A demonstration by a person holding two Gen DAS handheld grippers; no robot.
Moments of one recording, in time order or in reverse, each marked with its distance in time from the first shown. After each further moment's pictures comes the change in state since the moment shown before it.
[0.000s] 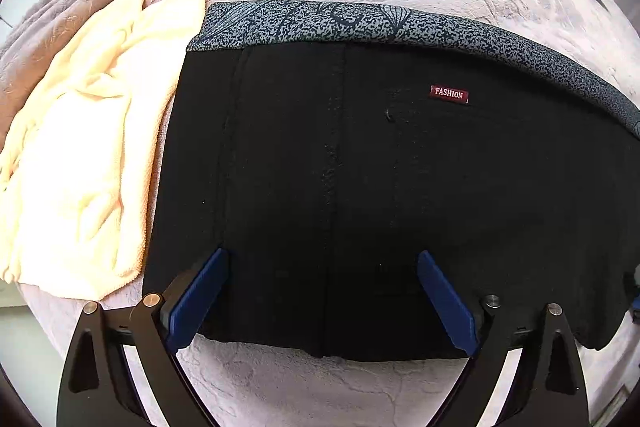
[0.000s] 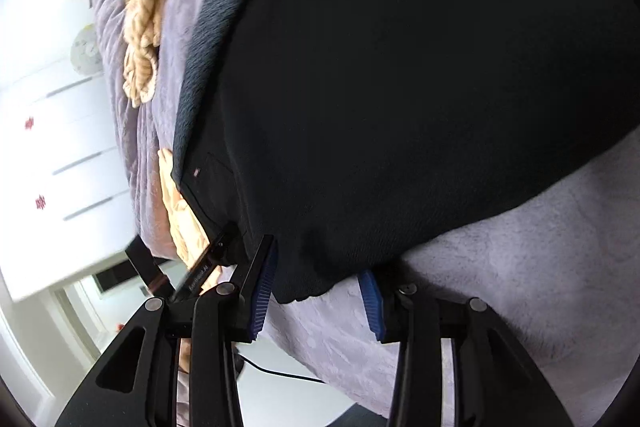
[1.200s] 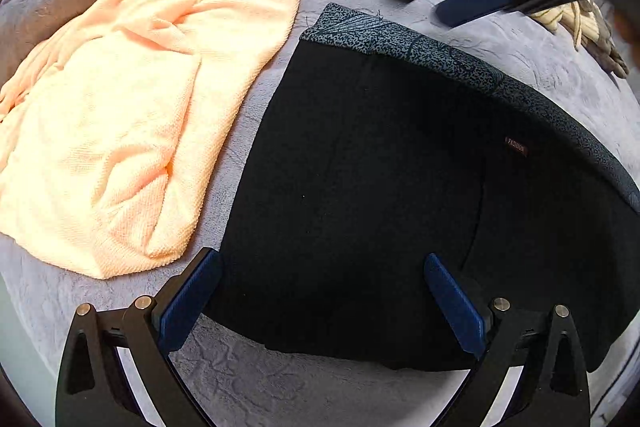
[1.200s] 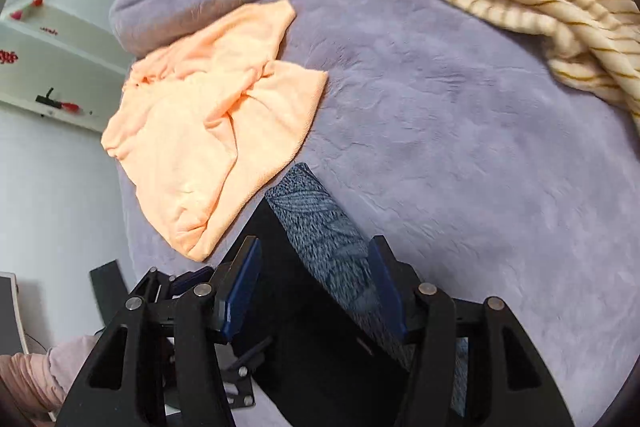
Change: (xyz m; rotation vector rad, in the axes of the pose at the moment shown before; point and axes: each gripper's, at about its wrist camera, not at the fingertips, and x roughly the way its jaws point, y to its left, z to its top) left arm 0.002 0.039 -0.014 -0.211 -0.119 -0.082; right arm 0.238 0.357 0.003 -1.187 0.340 -0.456
